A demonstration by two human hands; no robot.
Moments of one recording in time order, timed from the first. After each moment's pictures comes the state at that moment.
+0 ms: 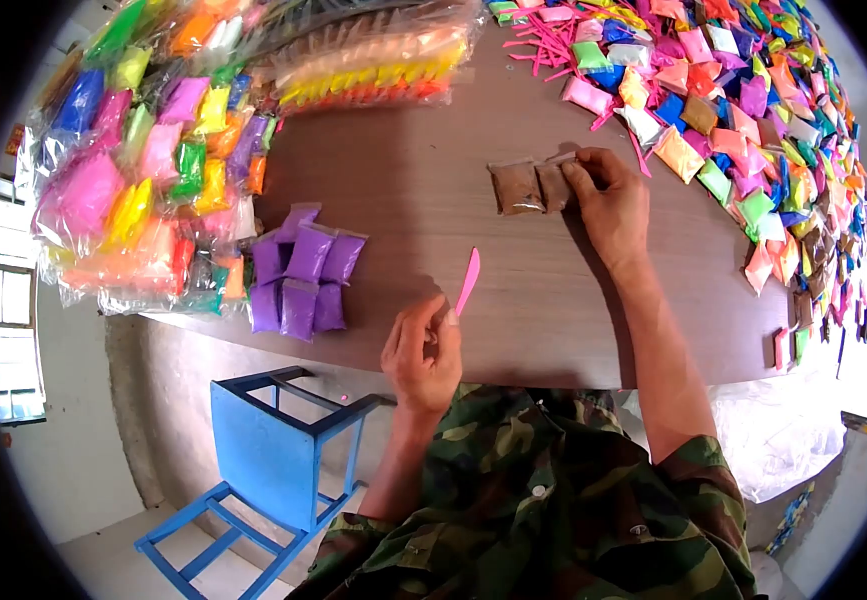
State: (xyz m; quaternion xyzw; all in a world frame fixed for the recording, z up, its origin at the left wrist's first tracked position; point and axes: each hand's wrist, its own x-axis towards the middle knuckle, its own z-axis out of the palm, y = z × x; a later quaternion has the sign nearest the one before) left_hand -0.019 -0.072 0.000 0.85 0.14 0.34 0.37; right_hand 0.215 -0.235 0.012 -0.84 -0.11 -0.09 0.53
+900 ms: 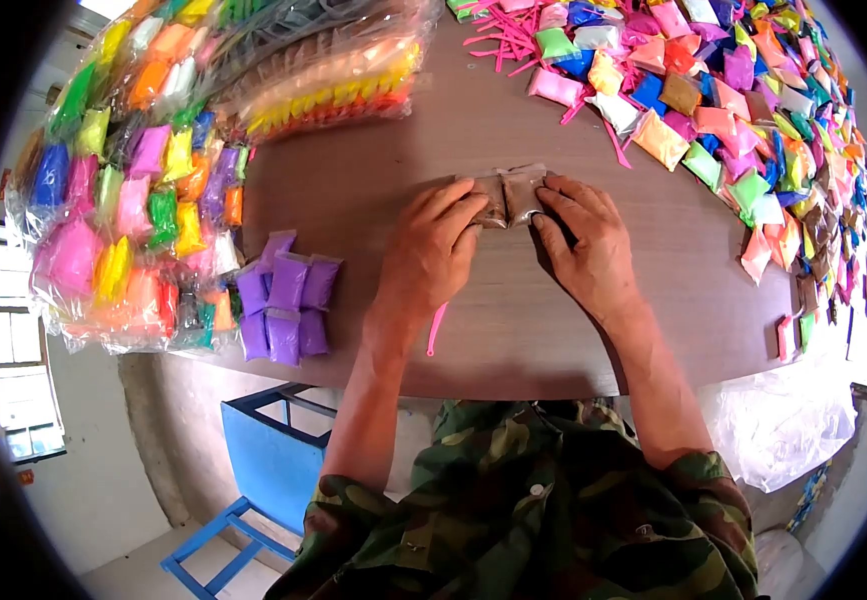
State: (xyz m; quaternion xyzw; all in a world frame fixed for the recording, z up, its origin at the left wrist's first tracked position) left_hand 0.122 -0.043 0.029 0.94 -0.09 0.17 0.27; right_hand 0.179 -0.263 0.016 -0.85 -0.27 -0.14 0.42
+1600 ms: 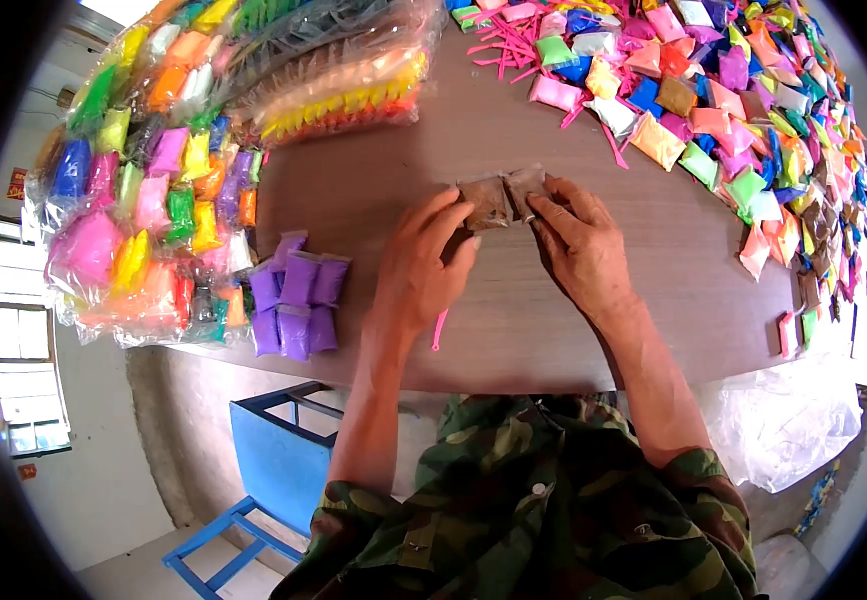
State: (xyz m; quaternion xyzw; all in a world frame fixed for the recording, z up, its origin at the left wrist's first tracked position) left_hand 0.101 -0.043 0.046 0.94 -0.04 0.17 0.28; right_hand 0.174 -0.260 0.011 -0.85 -0.29 -0.17 0.41
